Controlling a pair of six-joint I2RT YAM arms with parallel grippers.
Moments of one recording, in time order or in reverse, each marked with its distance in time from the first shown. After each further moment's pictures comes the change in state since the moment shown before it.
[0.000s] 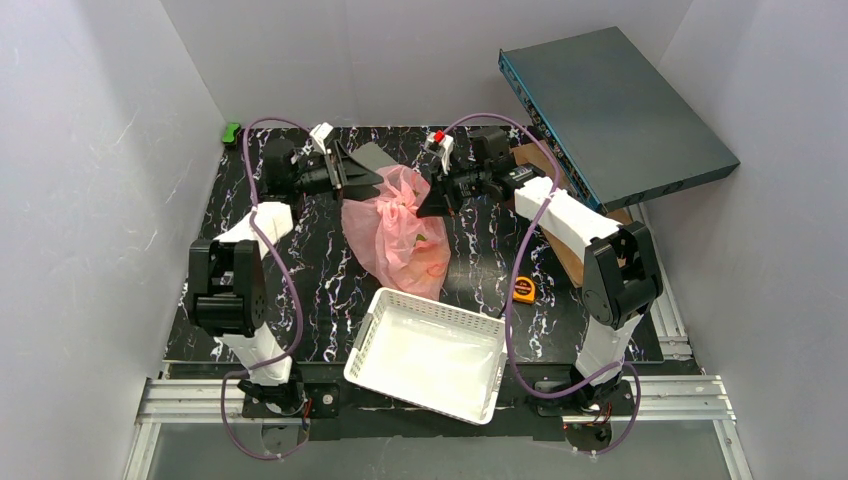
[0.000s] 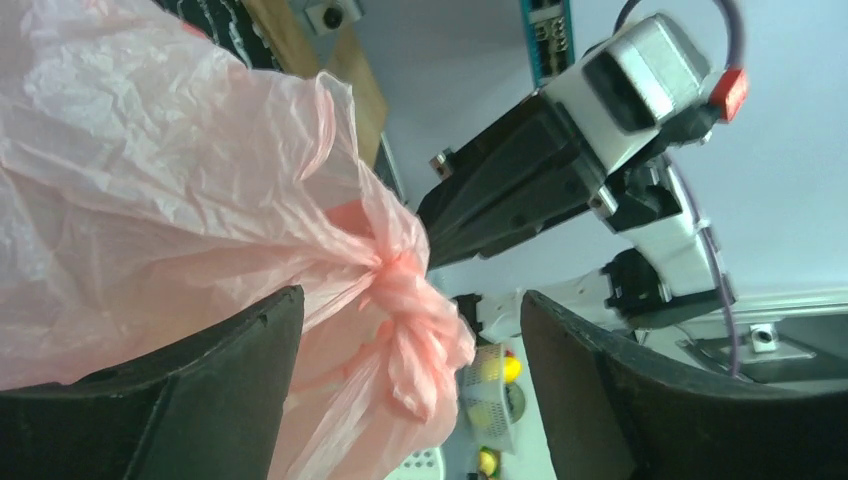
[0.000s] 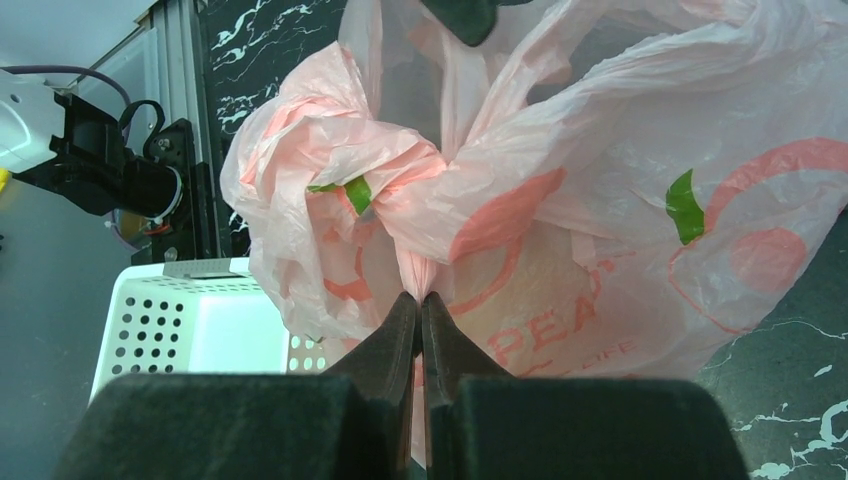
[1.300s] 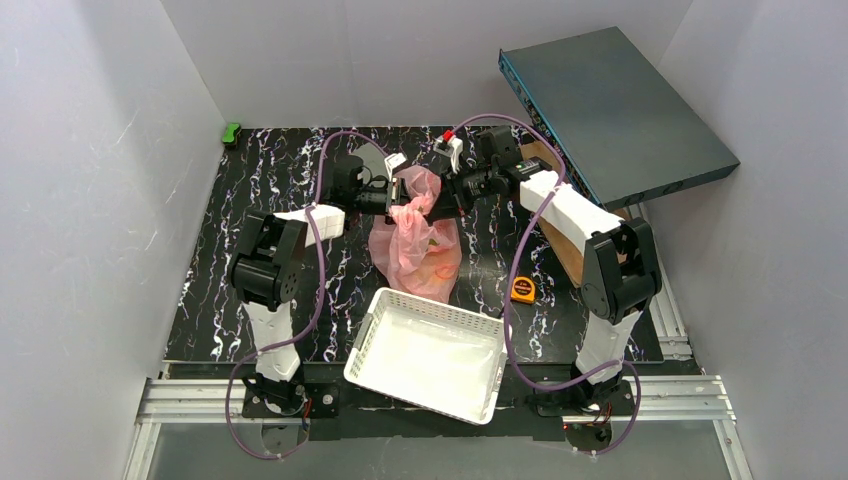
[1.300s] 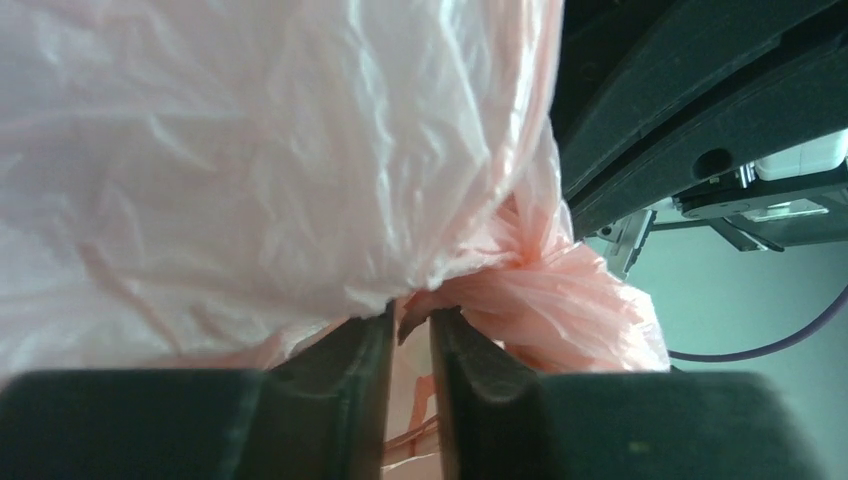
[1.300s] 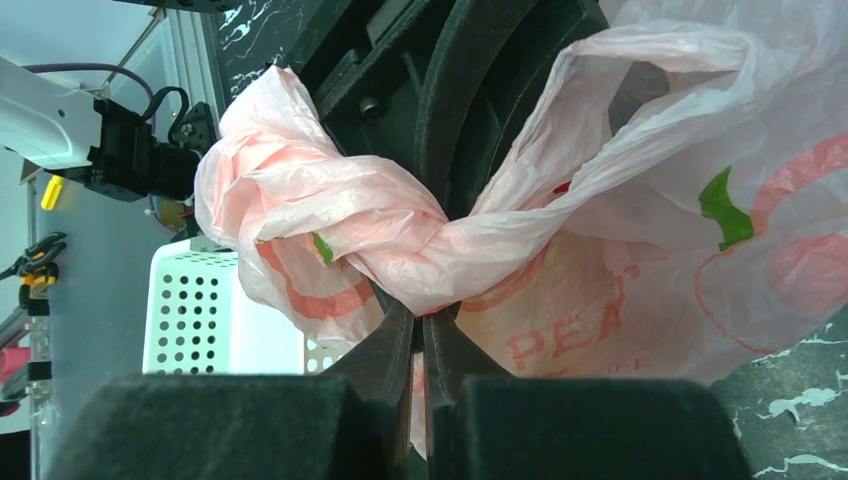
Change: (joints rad) left arm -0.285 0.261 0.054 0.111 0.097 0.041; right arm -0.048 0.030 0.039 -0.166 -0.032 0.000
